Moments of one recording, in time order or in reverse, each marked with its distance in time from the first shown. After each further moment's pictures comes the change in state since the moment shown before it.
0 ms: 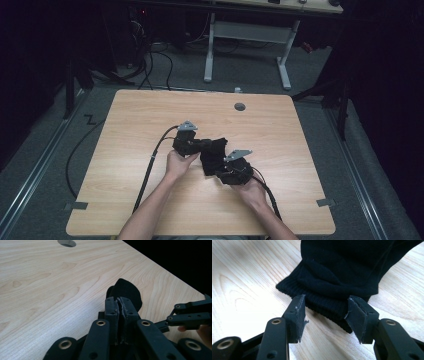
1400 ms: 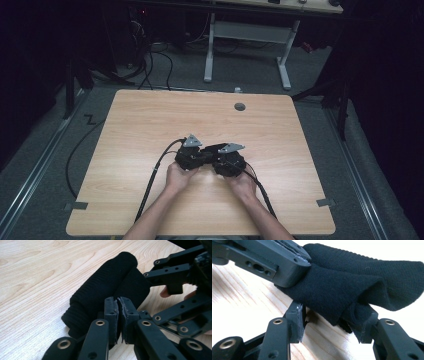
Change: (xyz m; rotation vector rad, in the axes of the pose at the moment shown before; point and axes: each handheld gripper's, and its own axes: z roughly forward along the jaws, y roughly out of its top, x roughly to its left) left arm -0.021 -0.034 0.006 0.071 0.066 0.093; right arm -0.004 0.017 0.027 -0.061 -0.123 0.047
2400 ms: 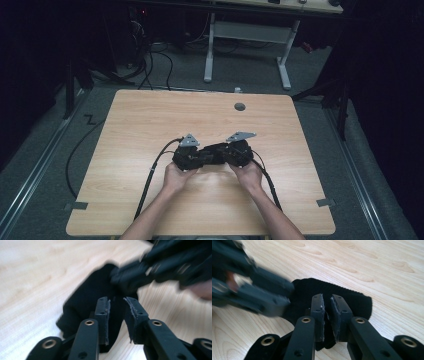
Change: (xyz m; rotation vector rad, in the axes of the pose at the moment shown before) left arm -0.007 0.008 -0.021 -0.072 -0.027 -0.007; right arm -0.022 0.028 -0.029 -0.051 0.097 0.037
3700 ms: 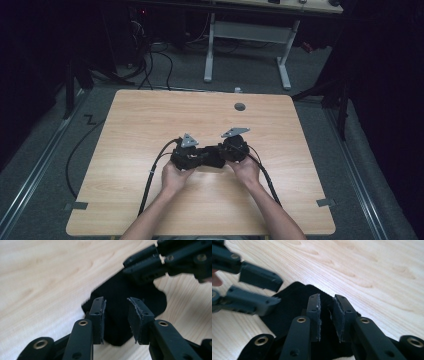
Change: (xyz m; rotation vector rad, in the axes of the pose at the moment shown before) left arm 0.002 -0.011 0.004 0.103 0.175 -0.013; right arm -0.005 0.013 0.016 0.044 -0.017 -0.031
